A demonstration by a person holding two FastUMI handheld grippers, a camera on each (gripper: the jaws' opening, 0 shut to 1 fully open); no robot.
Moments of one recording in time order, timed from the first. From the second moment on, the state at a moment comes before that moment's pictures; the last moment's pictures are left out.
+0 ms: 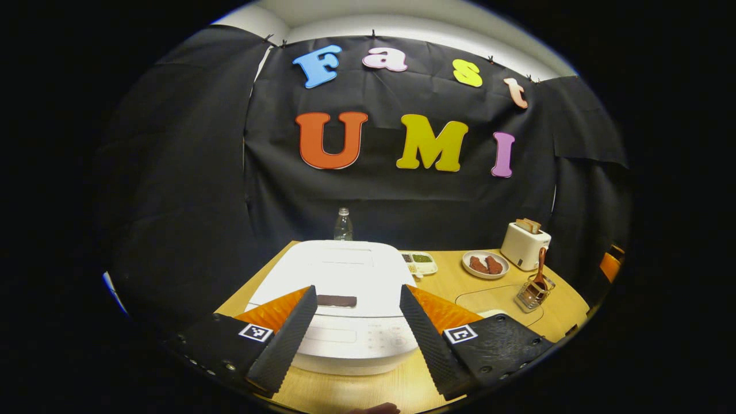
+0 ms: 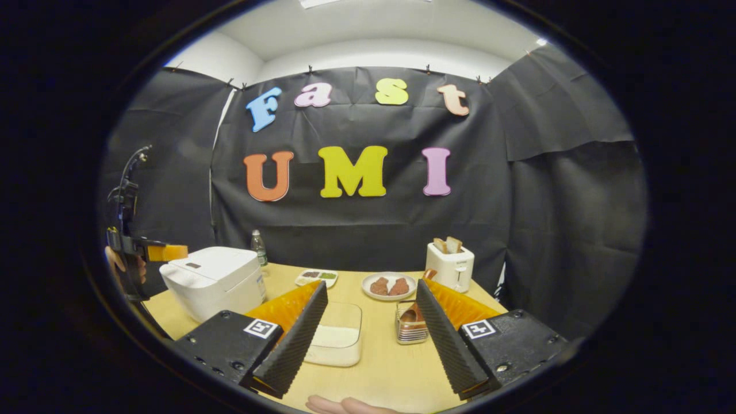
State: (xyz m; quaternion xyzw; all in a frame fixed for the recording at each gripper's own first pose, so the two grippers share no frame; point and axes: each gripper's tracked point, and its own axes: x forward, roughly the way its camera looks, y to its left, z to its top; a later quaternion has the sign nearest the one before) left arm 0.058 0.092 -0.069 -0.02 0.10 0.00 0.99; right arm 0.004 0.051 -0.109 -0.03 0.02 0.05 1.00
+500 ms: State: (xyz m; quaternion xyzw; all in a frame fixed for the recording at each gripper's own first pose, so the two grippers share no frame) left arm -0.020 0.047 0.000 -0.02 0.01 -0.01 1.00; right arm -0.032 0.008 -0.078 -0.02 -0.02 0.03 1.00
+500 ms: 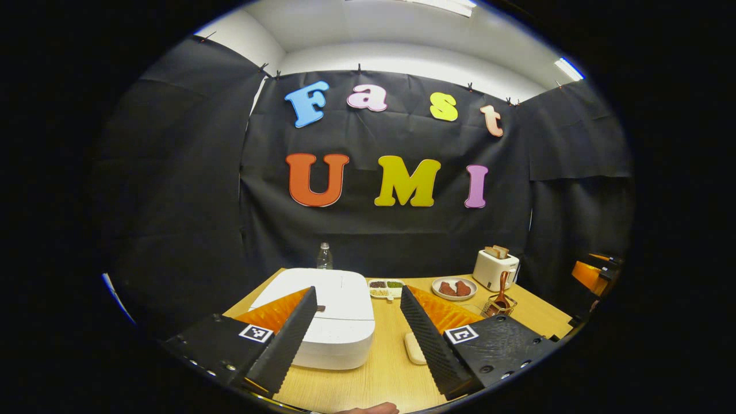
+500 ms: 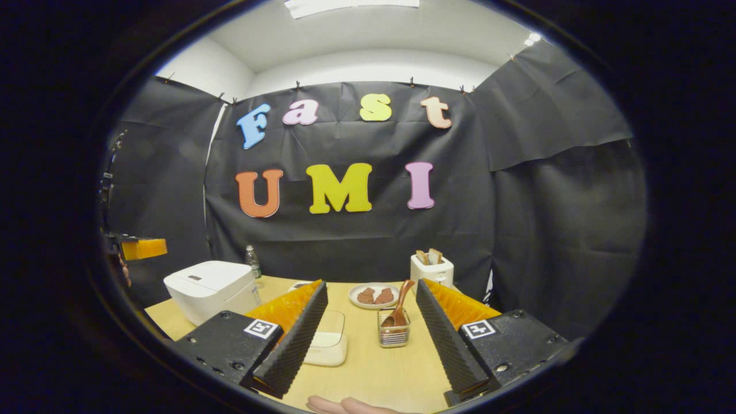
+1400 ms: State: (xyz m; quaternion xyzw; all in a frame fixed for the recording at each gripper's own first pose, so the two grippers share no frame) left arm -0.024 0.009 0.020 0.00 -0.05 -0.02 1.00; right arm 0.011 0.008 -0.050 -0.09 -0.06 0.01 0.99
